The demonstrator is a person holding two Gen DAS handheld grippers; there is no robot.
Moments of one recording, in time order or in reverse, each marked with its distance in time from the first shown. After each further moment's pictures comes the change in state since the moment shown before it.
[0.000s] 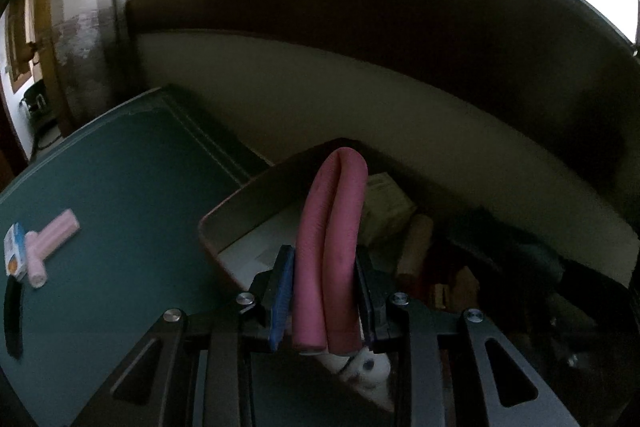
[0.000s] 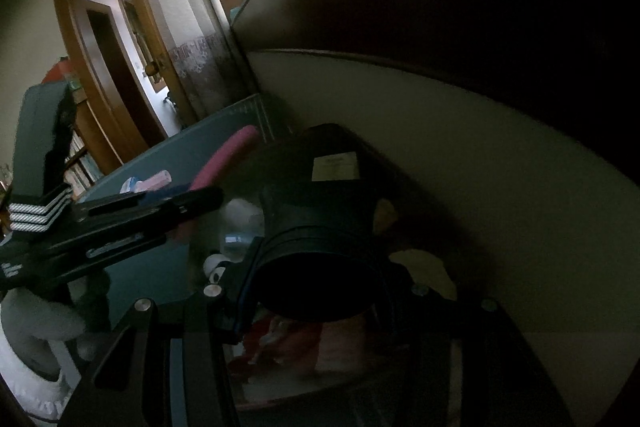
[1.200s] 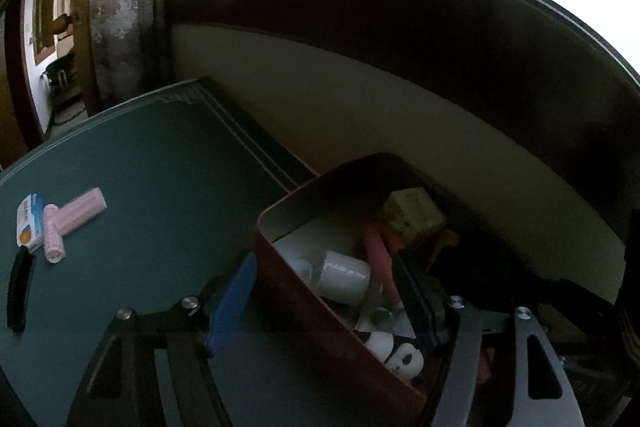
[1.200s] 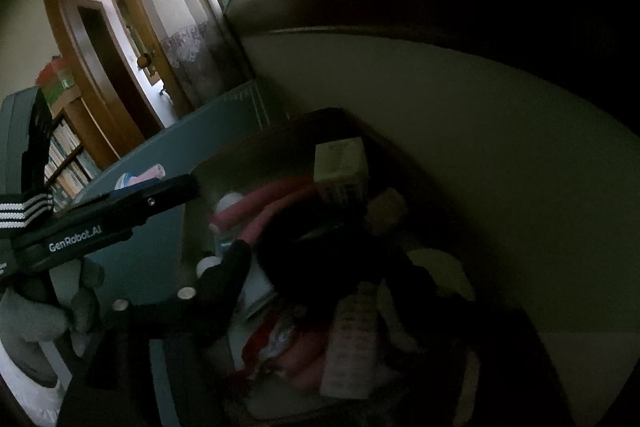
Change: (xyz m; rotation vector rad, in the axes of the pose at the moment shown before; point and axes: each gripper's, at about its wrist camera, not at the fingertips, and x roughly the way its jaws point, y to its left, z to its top) left arm -0.027 0.034 -0.010 -0.117 -0.050 0.037; right arm 0.021 0.001 0.004 0.019 0.044 -0.006
